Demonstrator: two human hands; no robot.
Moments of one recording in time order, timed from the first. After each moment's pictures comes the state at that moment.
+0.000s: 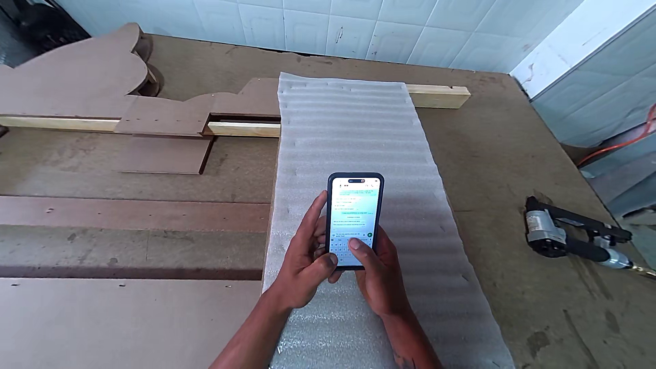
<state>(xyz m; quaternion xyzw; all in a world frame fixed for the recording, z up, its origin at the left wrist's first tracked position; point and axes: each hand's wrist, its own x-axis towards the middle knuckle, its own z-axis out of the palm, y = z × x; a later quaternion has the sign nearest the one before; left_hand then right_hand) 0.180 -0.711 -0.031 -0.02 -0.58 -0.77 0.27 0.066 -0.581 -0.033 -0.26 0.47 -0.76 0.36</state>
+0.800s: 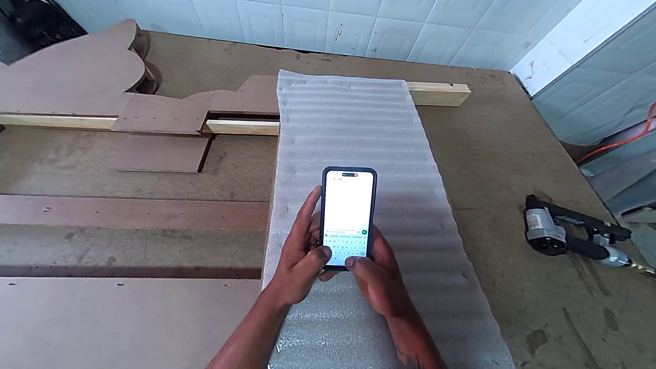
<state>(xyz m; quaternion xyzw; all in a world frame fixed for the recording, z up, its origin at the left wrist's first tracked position) 0.182 -0.714 -0.028 0.01 -0.57 -0.78 0.27 0.062 -0.574 -0.031 -0.31 0.43 -0.74 0.42</state>
